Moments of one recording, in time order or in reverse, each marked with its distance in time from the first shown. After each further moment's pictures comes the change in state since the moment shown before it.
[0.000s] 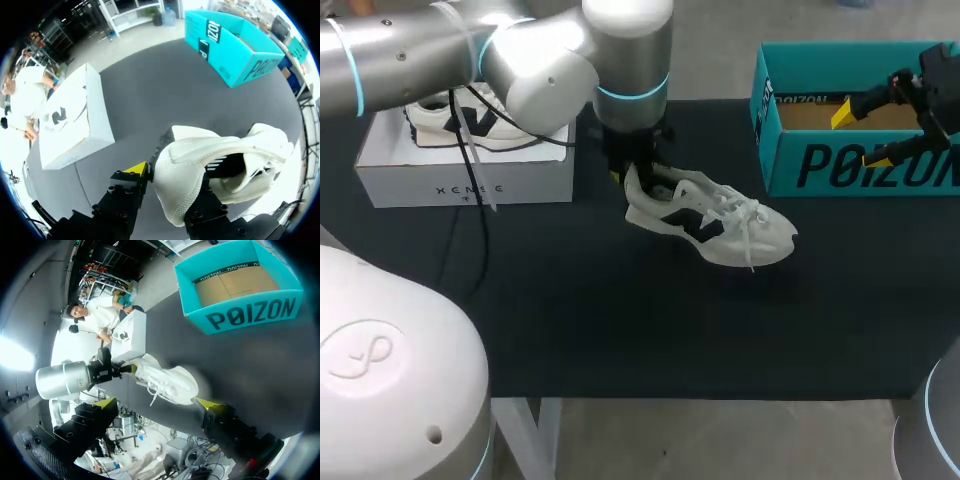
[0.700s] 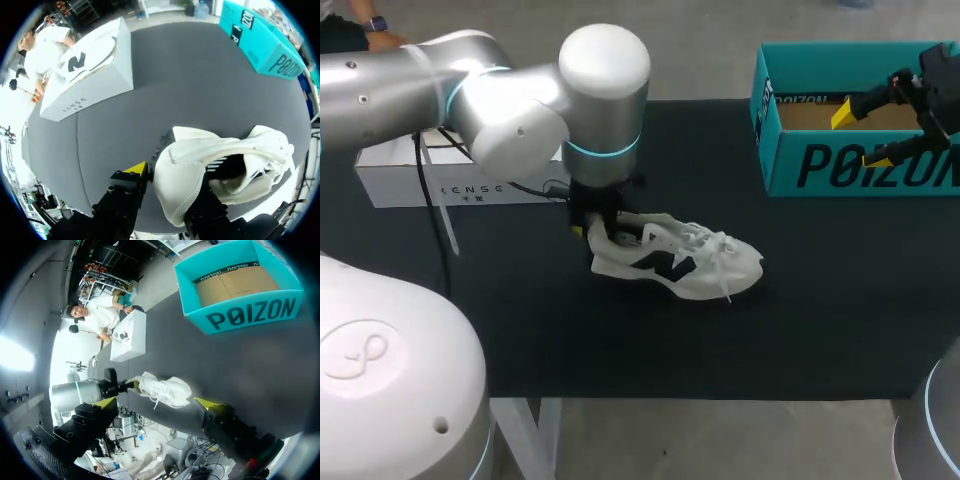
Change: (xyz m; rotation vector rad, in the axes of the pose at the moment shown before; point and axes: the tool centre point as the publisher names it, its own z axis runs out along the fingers) left arm -0.027 0.092 0.025 -0.072 -0.085 -0.232; right arm 0.000 0.000 0.000 0.000 0.000 0.000
